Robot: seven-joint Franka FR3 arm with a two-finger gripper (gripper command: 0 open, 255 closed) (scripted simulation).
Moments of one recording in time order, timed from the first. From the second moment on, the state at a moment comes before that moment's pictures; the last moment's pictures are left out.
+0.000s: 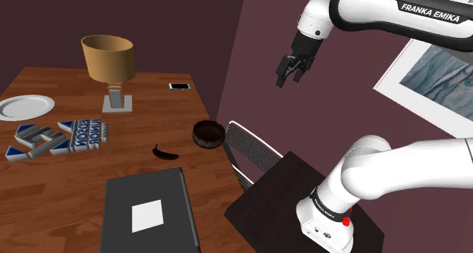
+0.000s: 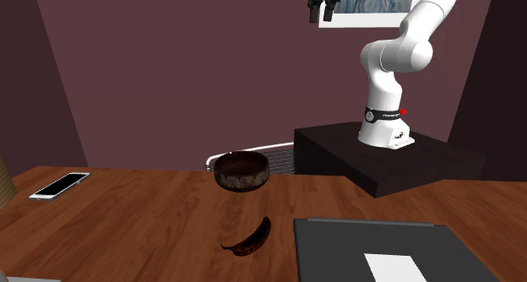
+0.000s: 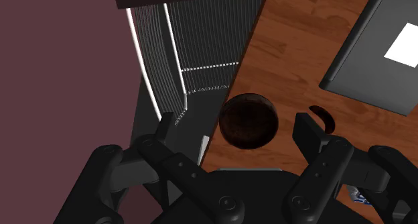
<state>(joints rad) 0.01 -0.77 0.05 -2.36 -0.04 1.64 0.17</state>
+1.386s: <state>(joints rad) 0.07 -0.15 0.20 -2.27 -0.03 2.10 0.30</state>
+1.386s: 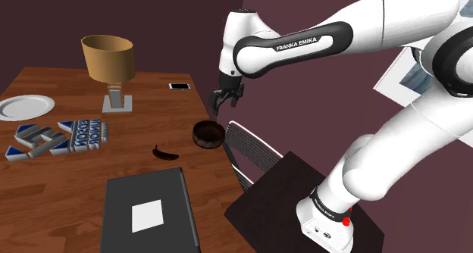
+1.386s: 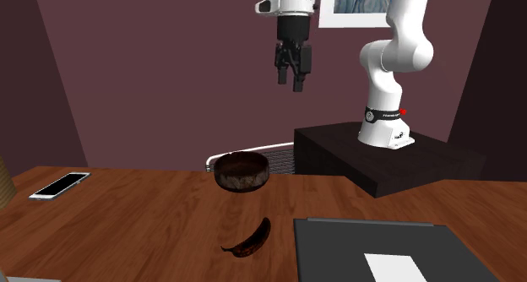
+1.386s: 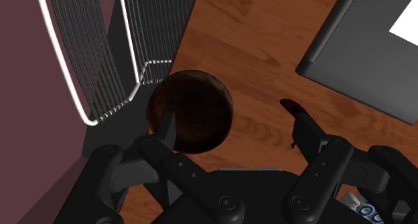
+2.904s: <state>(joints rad) 0.23 0.74 0.22 -1.57 -0.21 2.20 0.43</state>
